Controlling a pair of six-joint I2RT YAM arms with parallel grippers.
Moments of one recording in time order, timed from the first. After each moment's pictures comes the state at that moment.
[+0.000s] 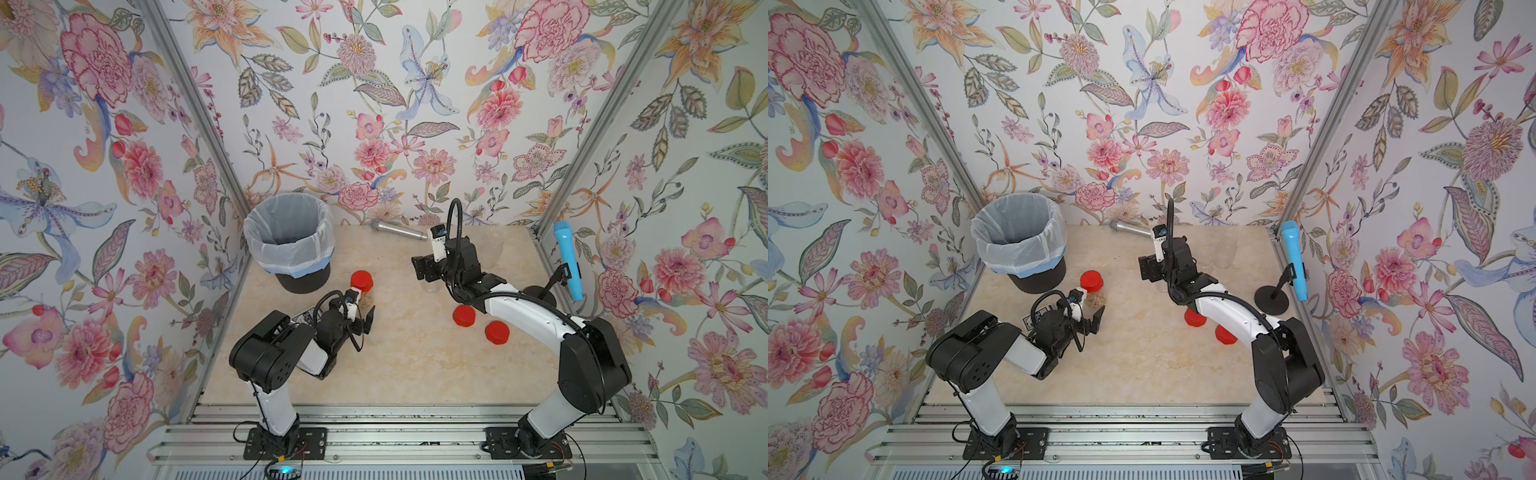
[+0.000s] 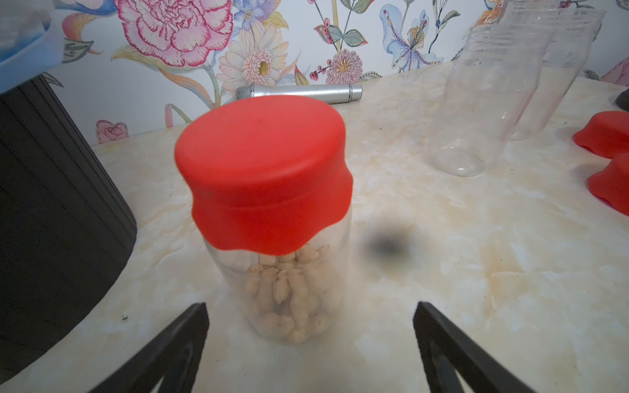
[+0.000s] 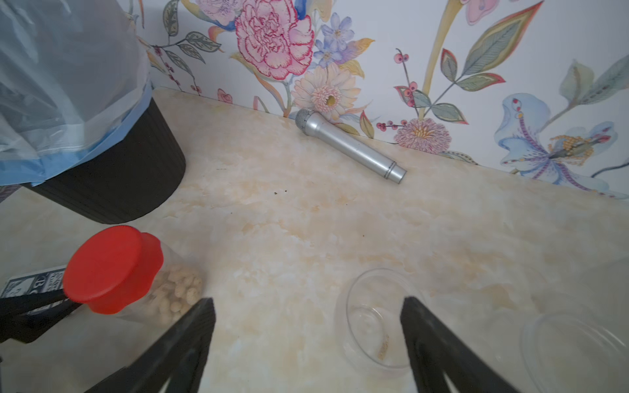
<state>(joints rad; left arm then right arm) -0.47 1.81 0.38 1.19 -0.05 0.04 0.58 1.64 1.22 0.00 0.06 0.09</state>
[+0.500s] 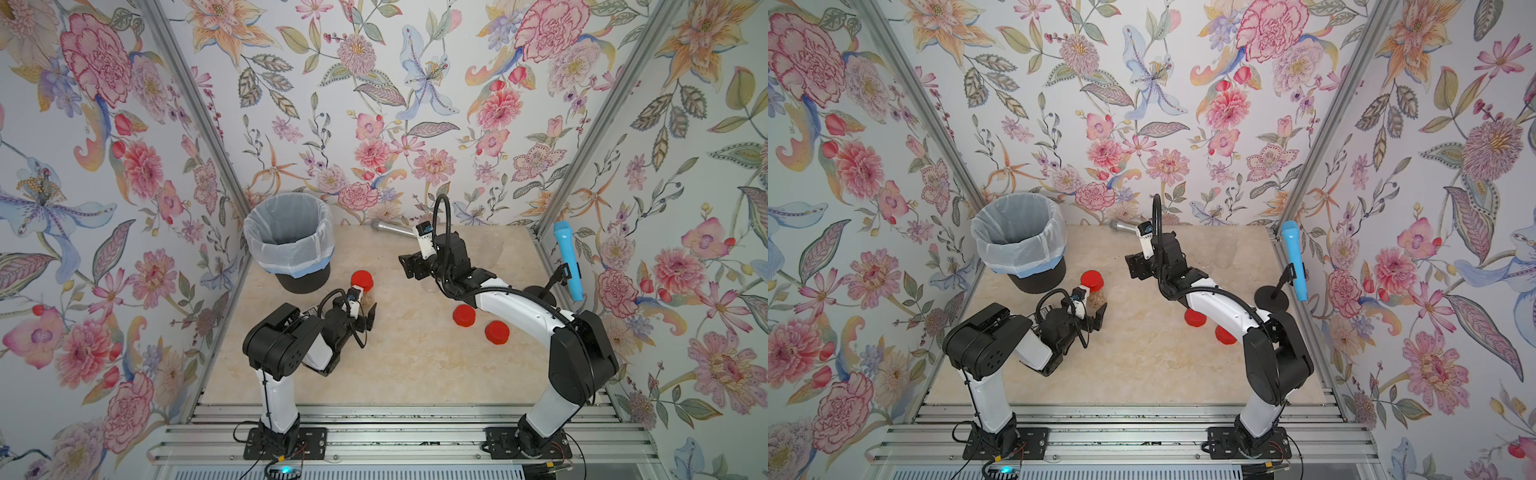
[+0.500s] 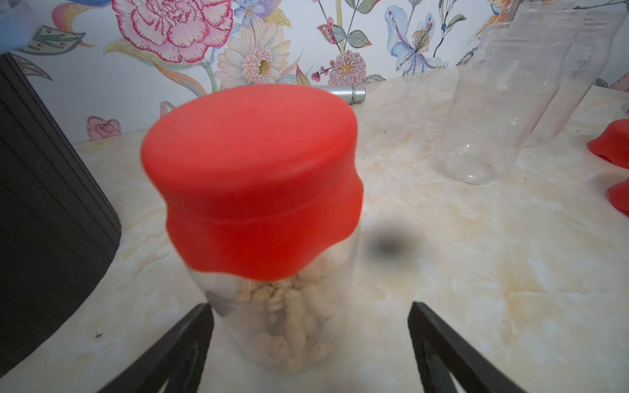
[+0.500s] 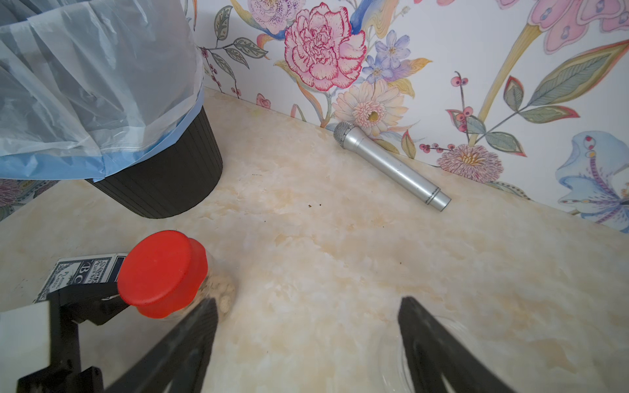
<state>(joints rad) -0.48 1.92 0.42 1.26 -0.06 0.02 0.60 1.70 1.29 -0.01 0.01 0.06</state>
